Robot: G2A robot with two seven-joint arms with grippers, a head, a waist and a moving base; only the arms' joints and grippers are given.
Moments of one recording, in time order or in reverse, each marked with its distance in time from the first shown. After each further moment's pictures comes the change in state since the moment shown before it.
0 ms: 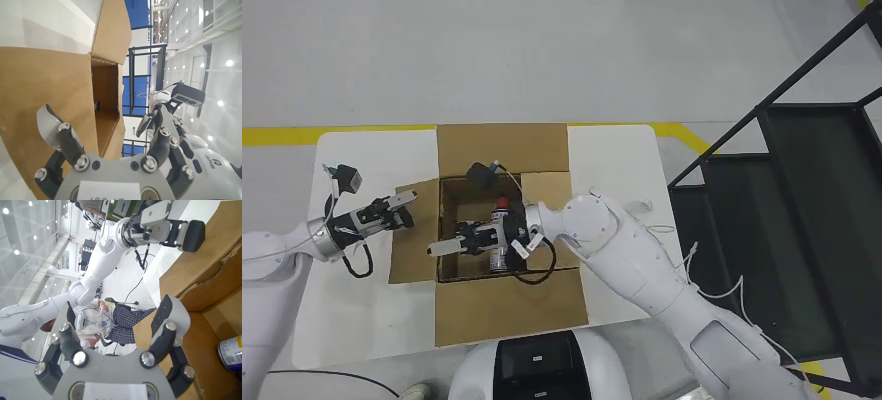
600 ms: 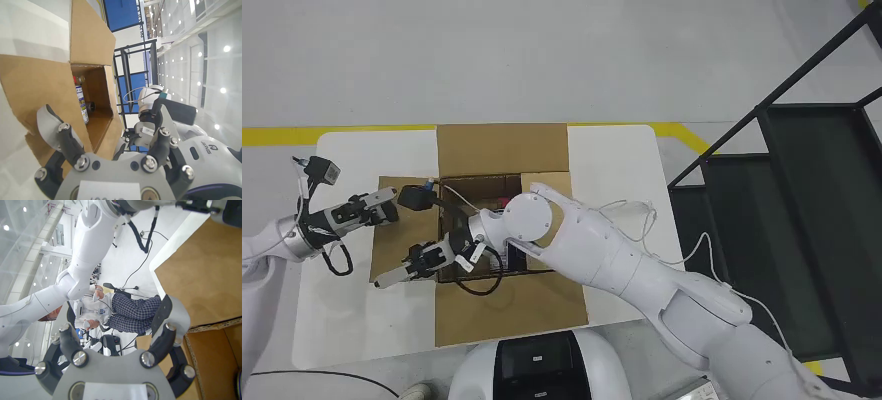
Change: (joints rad) left arm 0.059 0.029 -0.121 -0.080 -0.045 -0.053 -0.038; right arm 0.268 -0.137 -0.306 0.289 0.097 -0.059 -0.046
